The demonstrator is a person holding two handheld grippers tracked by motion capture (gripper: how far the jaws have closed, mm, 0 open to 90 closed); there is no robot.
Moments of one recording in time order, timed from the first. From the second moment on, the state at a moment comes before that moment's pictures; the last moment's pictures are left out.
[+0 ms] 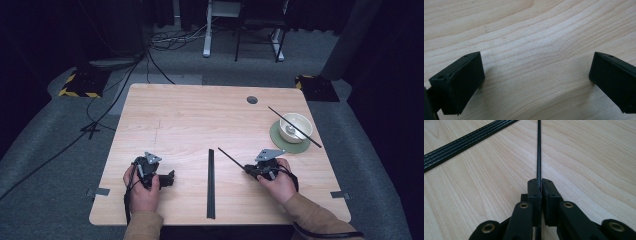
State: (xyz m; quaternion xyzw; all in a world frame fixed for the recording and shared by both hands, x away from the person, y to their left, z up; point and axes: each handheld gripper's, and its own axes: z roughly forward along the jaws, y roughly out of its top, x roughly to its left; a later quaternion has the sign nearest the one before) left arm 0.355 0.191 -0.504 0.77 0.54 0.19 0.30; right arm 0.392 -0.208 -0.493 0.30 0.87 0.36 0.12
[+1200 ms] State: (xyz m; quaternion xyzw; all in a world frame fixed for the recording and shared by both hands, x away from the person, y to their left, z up) left arm 0.355 0.191 -0.504 0.77 0.54 0.19 0.30; right arm 0.390 -0.239 -0.441 0.29 0.87 0.38 0.12
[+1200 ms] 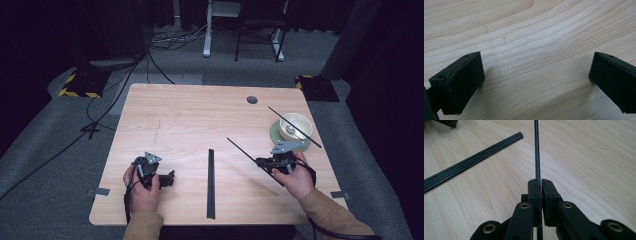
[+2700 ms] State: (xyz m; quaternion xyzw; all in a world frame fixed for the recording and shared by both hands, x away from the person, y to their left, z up) left arm 0.356 0.191 -0.504 0.77 0.54 0.19 0.30; right arm 0.432 -0.314 -0.329 0.32 0.84 0.40 0.17
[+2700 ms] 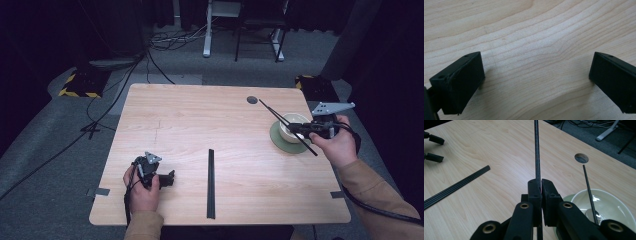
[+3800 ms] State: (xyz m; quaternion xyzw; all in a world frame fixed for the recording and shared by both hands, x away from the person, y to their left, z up) left arm 0.356 0.191 -0.504 0.77 0.54 0.19 0.30; right arm 0.512 -0.365 -0.349 0.34 0.85 0.36 0.17
